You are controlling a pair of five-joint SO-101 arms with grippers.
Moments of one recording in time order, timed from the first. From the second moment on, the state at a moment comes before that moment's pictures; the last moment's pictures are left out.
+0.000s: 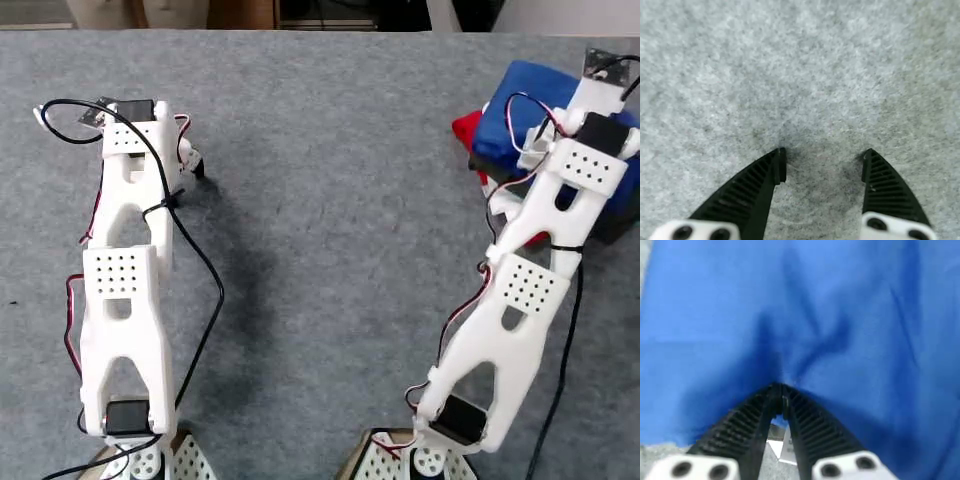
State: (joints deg) left arm -7.9 61.1 -60.0 91.4 42.2; right arm 25.0 69.0 -93.1 99.6 -1.5
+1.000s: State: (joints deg) left arm -7.6 61.2 -60.0 91.4 41.6; right arm 40.4 71.0 -93.5 91.0 -1.6
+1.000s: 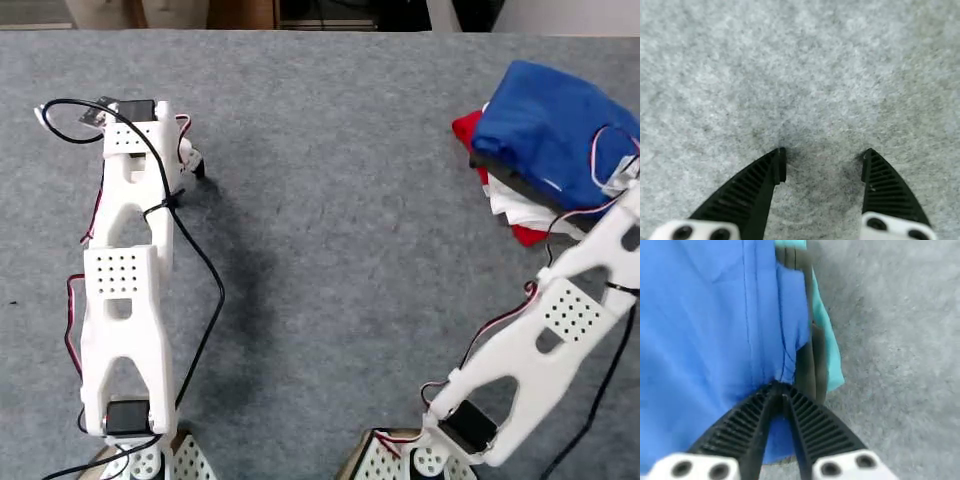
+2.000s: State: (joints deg) left arm -7.5 61.2 -60.0 91.2 40.8; right arm 37.2 67.5 -91.0 77.2 -1.6
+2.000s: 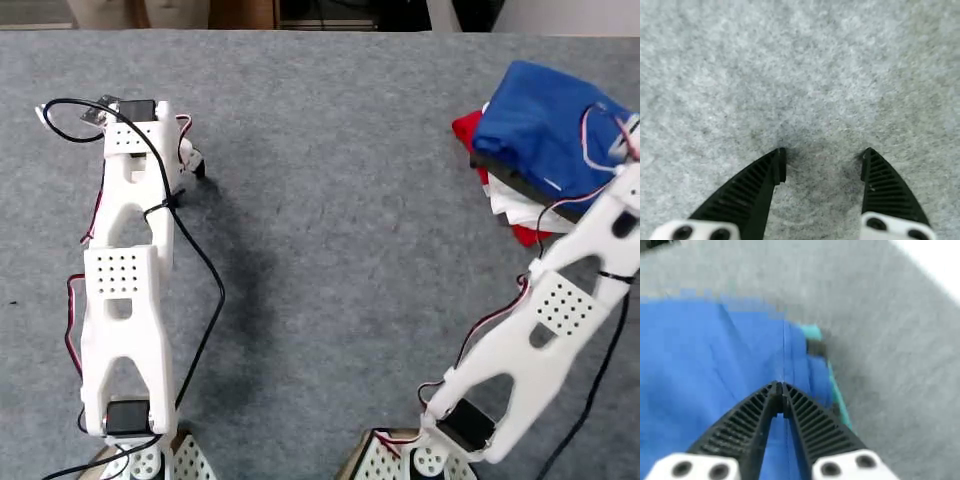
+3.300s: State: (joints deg) left arm -3.2 61.4 -62.2 94.5 21.3; right arm 27.7 37.1 -93.7 101.5 -1.6
